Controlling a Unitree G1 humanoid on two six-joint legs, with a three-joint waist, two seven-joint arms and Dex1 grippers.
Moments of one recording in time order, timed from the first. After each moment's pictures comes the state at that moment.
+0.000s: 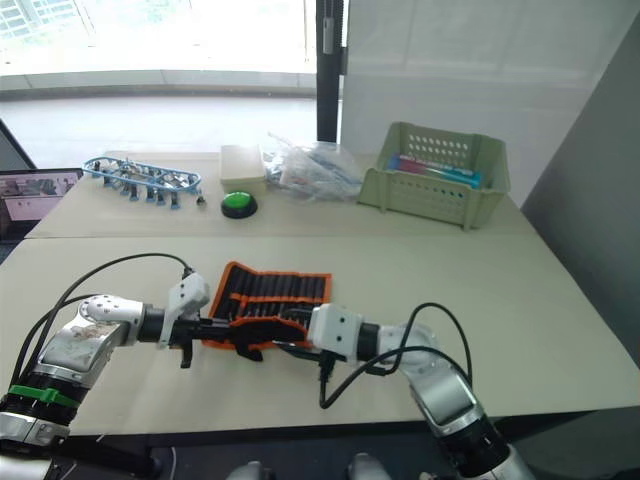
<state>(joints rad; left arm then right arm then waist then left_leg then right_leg) -0.42 0.78 -0.13 0.18 -0.28 0.40 -1.24 -0.35 -0.38 0.42 -0.22 0.02 0.01 0.87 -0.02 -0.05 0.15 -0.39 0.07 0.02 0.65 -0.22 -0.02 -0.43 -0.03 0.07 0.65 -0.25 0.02</state>
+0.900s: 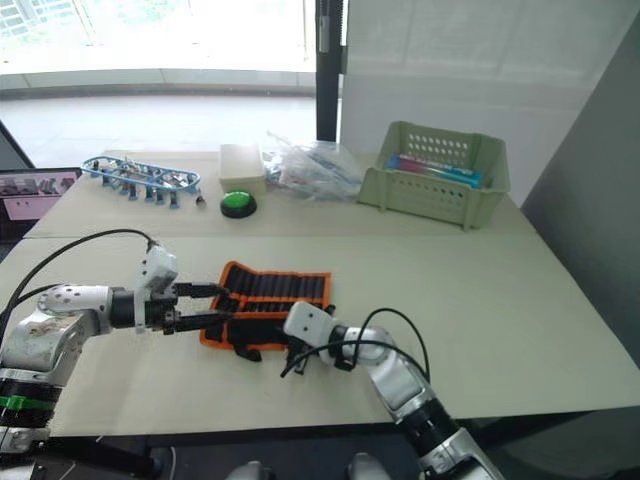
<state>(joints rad) -0.31 0.80 0.14 -0.05 -0.47 0.49 -1.19 -0.42 -0.22 0.44 0.10 -0.09 0.15 0.71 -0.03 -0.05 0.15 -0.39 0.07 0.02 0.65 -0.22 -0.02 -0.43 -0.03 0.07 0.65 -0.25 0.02</state>
